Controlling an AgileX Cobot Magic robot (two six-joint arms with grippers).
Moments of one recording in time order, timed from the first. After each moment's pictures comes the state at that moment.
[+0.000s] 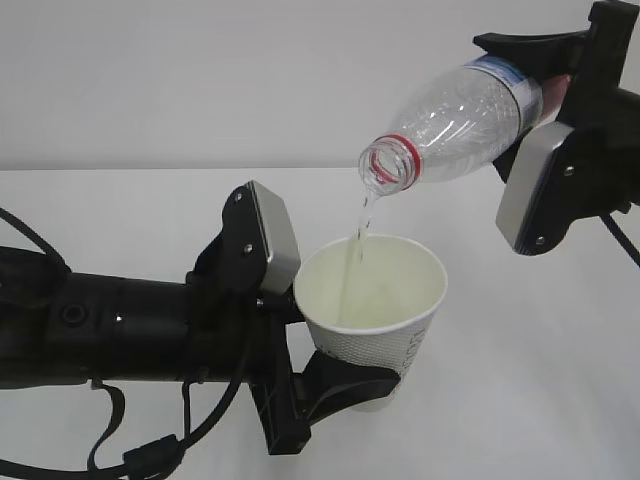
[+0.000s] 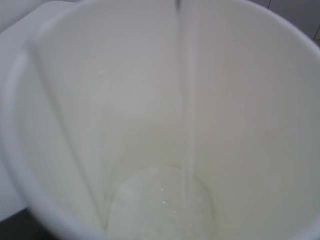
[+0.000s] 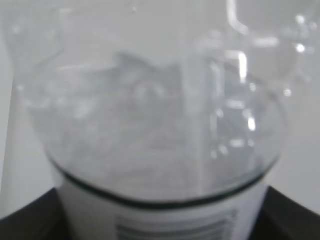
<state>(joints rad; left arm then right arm) -0.71 1.73 -0.68 0.92 -0.74 -0.52 0.20 1.43 -0.60 -0.52 -0.83 -1.16</state>
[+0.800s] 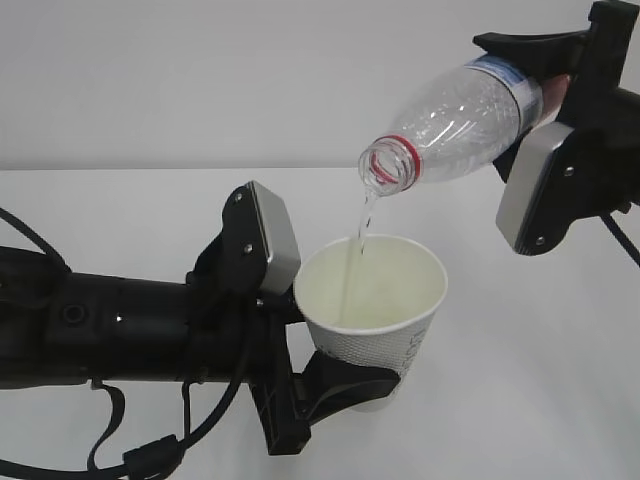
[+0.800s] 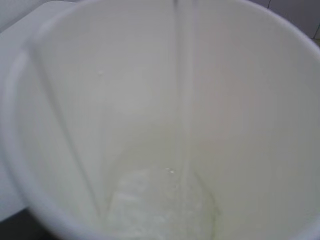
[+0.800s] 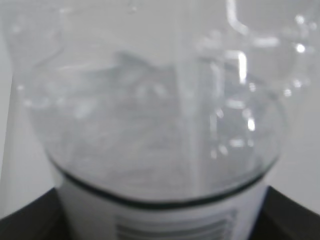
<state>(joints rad) -0.71 1.73 -0.68 0.92 -0.74 -0.52 0.20 1.43 -0.60 -0.52 -0.83 -1.17</state>
